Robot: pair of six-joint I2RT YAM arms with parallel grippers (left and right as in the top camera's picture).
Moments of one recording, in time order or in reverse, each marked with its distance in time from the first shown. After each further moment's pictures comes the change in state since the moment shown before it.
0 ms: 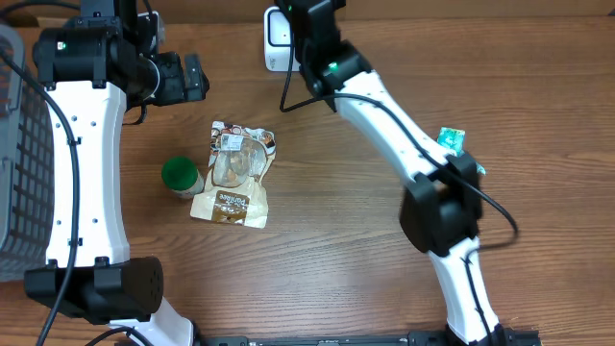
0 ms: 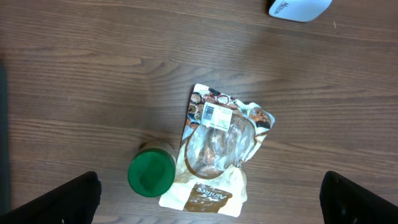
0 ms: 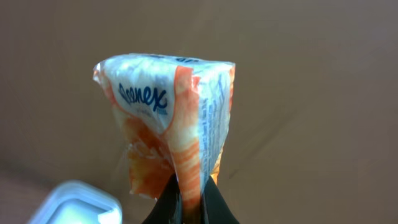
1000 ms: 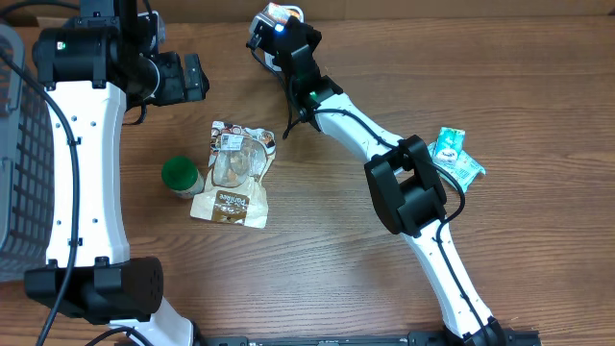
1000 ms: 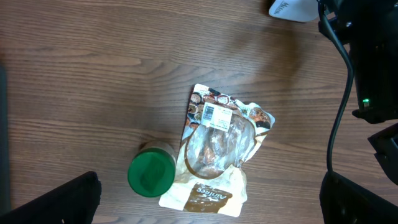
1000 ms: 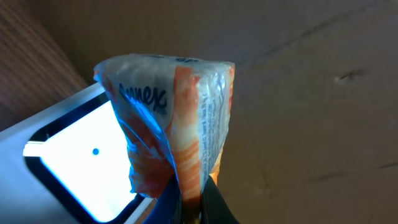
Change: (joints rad) left arm 0.000 0.000 0.000 0.000 0.000 0.000; right arm 0.007 0.261 -0.007 0.143 -0.043 -0.452
